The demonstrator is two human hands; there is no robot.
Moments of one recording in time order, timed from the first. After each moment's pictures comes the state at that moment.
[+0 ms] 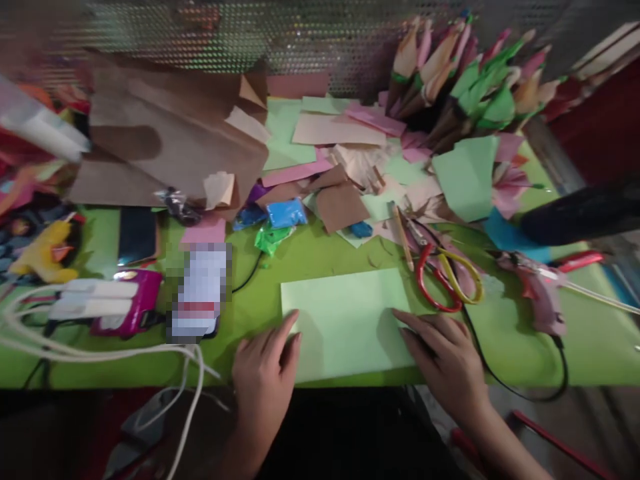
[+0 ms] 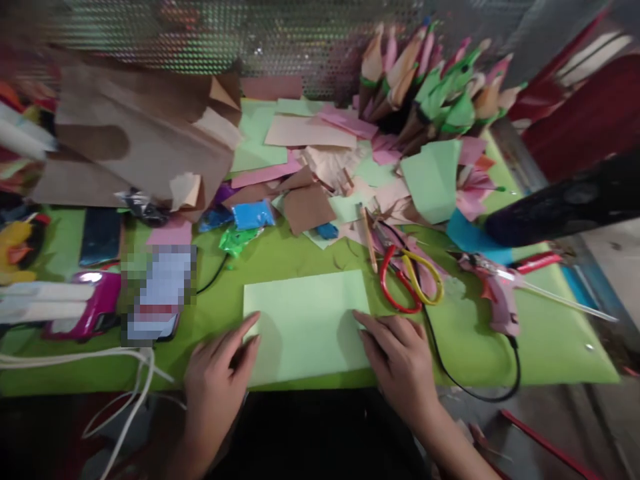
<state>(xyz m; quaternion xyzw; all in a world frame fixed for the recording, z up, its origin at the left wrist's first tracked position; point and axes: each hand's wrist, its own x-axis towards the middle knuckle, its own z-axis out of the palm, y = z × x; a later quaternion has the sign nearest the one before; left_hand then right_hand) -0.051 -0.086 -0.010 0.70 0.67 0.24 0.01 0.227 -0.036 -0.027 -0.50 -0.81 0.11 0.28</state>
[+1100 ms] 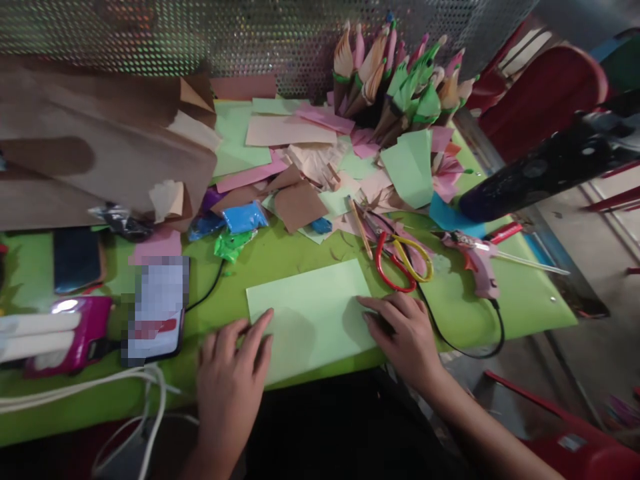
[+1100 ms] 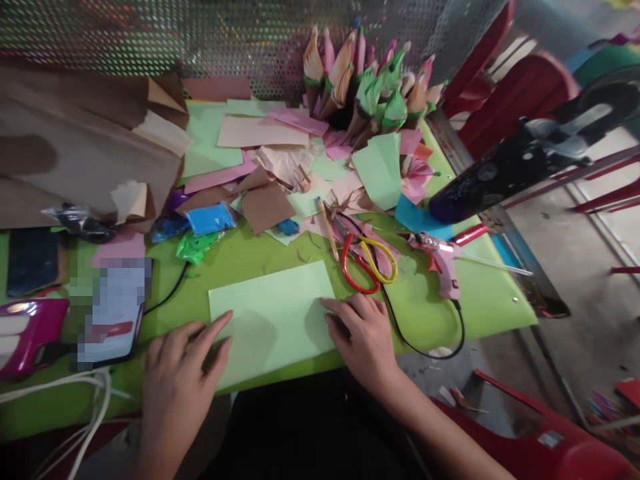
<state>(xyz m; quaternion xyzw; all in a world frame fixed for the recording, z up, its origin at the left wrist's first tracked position) -0.060 -0.070 0.001 0.76 0.63 0.15 -0.08 0.219 -0.035 -0.024 -0.55 -0.79 0.10 0.25</state>
